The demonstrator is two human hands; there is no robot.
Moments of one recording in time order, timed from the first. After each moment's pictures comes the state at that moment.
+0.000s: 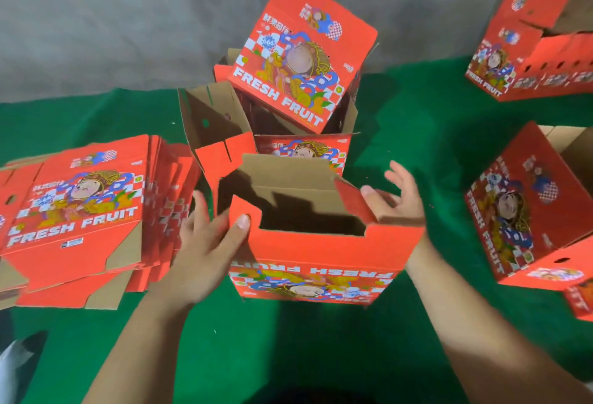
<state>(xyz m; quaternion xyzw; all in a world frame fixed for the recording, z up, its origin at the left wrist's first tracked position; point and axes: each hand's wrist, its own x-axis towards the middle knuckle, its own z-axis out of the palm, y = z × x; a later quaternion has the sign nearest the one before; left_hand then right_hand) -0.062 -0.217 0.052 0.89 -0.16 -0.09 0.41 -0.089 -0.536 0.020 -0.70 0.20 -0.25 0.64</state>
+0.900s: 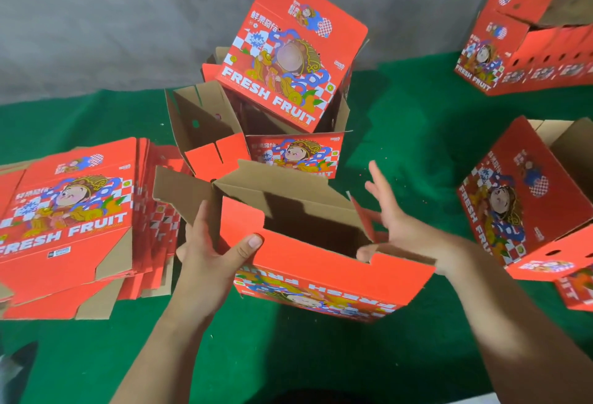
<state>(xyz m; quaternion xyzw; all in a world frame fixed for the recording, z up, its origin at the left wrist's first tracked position) -0.077 -0.241 0.045 0.80 -0.07 -0.03 0.60 -0.136 -0.557 0.056 -0.82 0.01 0.10 0.57</state>
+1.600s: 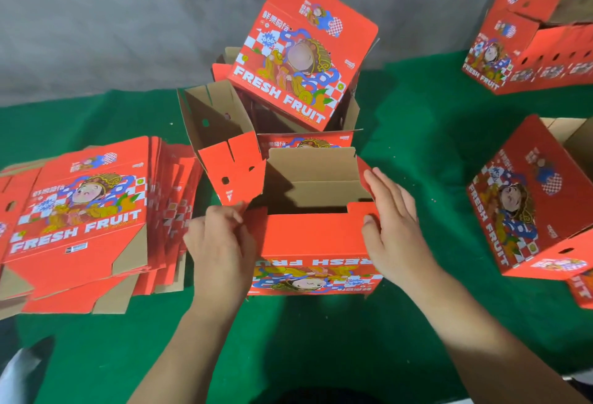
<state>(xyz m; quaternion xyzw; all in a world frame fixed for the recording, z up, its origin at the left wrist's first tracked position) -0.067 -0.246 0.025 0.89 -0.14 0.27 0.34 -0.136 -0.508 0.029 -0.92 0.06 -0.24 0.30</state>
